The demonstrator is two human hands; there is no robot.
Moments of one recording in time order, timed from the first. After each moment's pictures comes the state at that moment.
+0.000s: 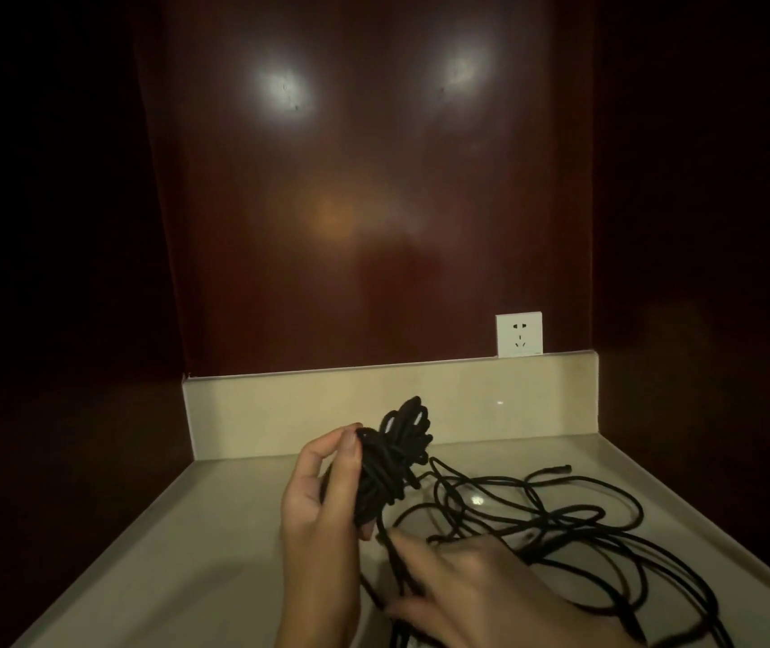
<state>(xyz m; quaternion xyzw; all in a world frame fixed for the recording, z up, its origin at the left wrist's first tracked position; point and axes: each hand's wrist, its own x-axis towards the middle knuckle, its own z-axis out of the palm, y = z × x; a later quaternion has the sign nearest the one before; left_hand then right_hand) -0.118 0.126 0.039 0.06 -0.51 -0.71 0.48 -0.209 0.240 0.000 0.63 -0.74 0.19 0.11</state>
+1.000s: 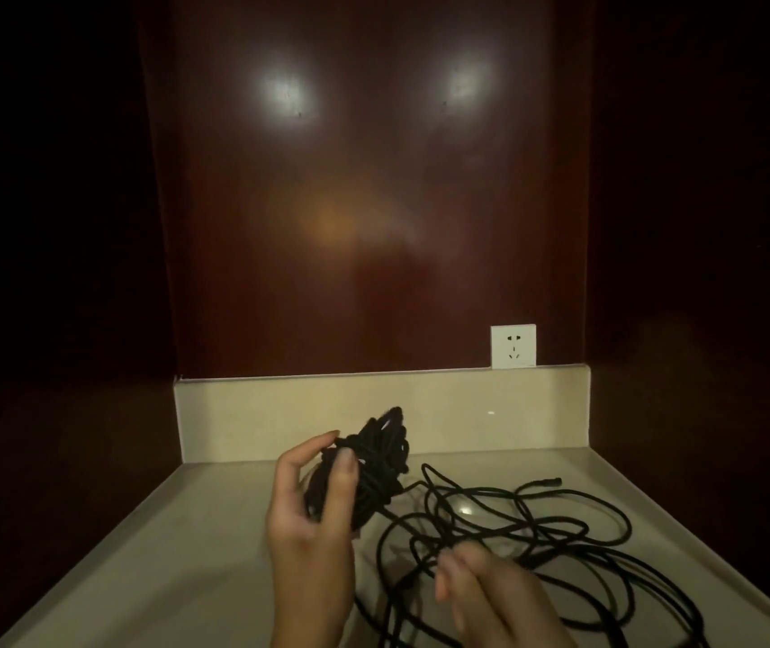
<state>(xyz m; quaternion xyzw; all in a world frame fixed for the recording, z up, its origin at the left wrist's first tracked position) -0.121 0.122 0.029 0.09 -0.57 -0.60 0.55 -0.173 0.259 0.000 0.39 -0.80 0.46 0.08</state>
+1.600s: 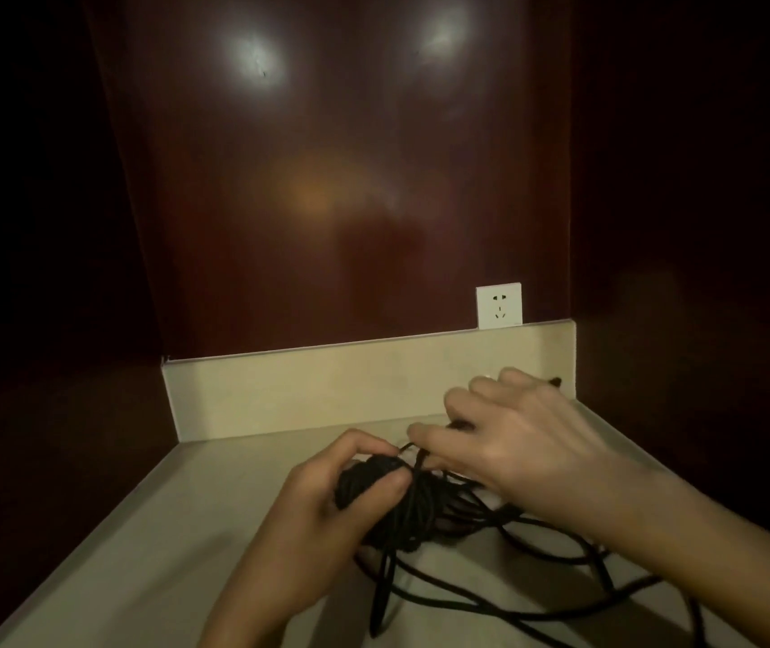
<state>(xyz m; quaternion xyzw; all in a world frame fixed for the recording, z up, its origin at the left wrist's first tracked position) -0.088 0.117 0.050 0.02 -0.84 -0.47 0.27 -0.229 0.284 0.082 0.60 -0.68 0.02 0.43</state>
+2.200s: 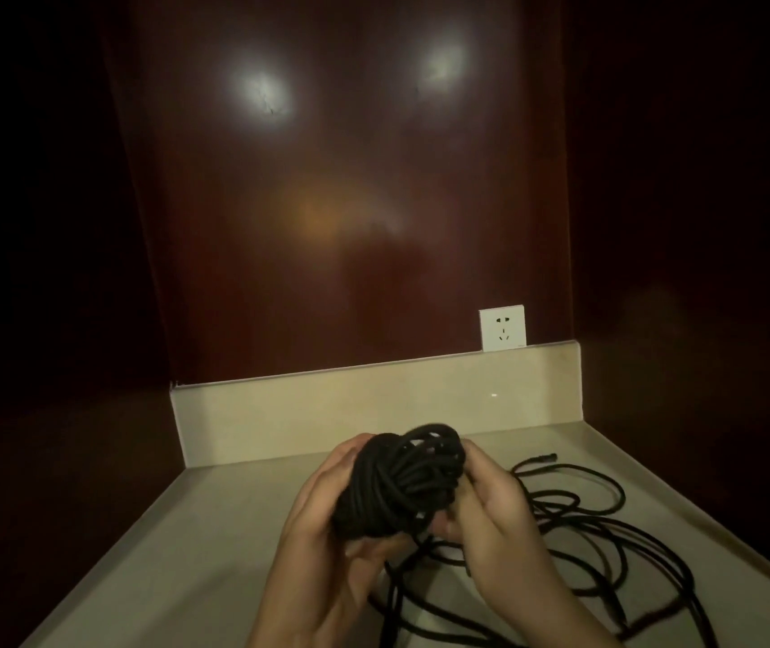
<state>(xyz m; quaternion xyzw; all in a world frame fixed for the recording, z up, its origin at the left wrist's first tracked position) -0.091 0.152 0.066 -0.05 -0.45 -0.86 0.25 -0.200 0.242 0.017 0.44 -0.52 0.73 -0.03</state>
